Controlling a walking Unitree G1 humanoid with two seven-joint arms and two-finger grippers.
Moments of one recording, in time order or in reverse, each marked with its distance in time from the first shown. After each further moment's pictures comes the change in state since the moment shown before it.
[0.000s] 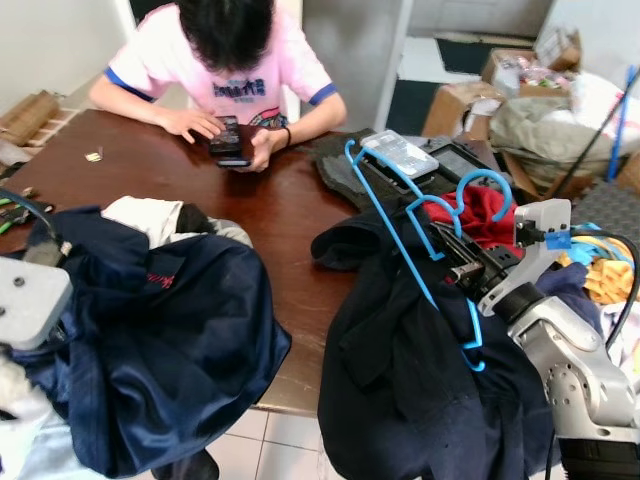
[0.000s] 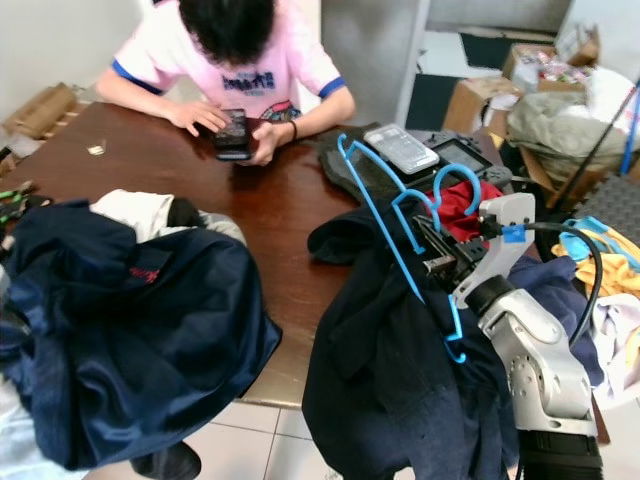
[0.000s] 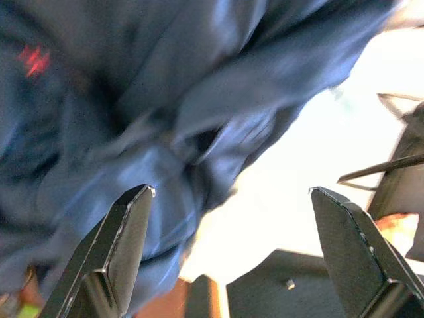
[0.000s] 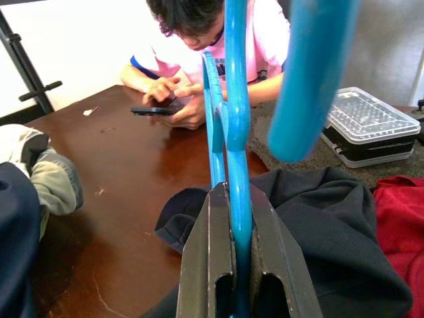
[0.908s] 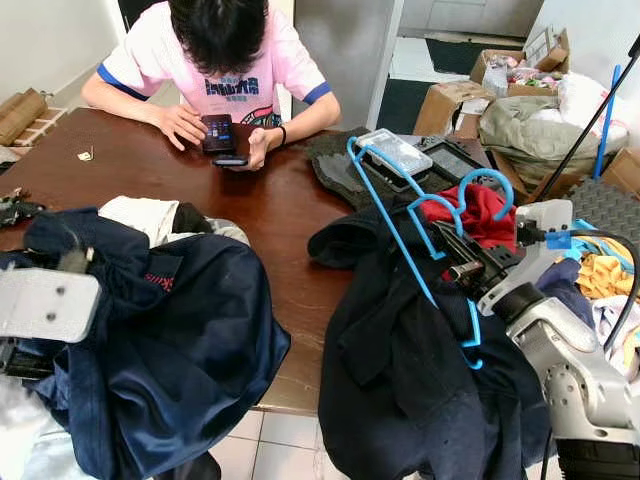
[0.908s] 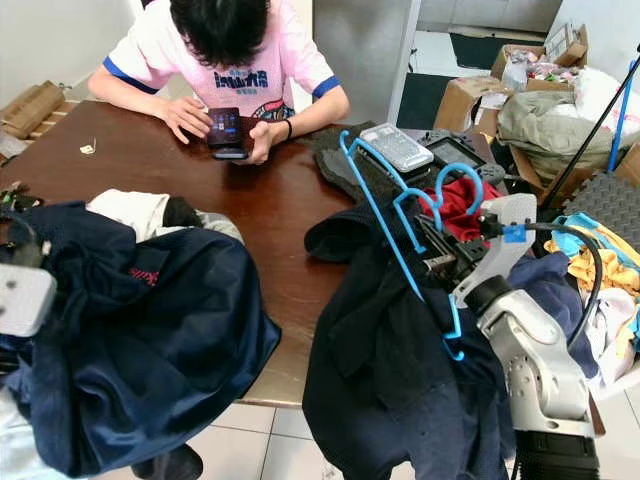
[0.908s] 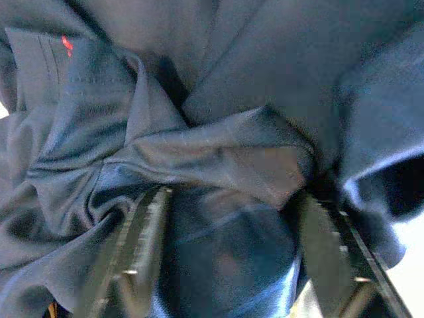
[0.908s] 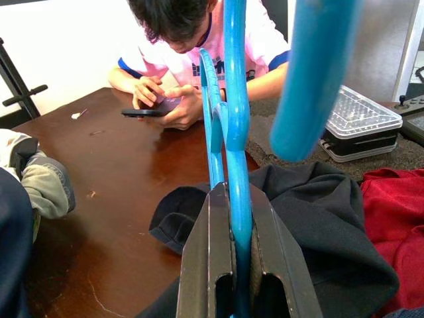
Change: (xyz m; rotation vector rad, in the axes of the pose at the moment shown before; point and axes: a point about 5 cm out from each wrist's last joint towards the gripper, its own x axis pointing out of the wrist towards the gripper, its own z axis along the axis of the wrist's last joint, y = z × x) left arm 0.059 0.016 -0.028 0.048 -0.040 0.212; right arm 0.000 0.001 -0.001 0.011 -0.008 -0.006
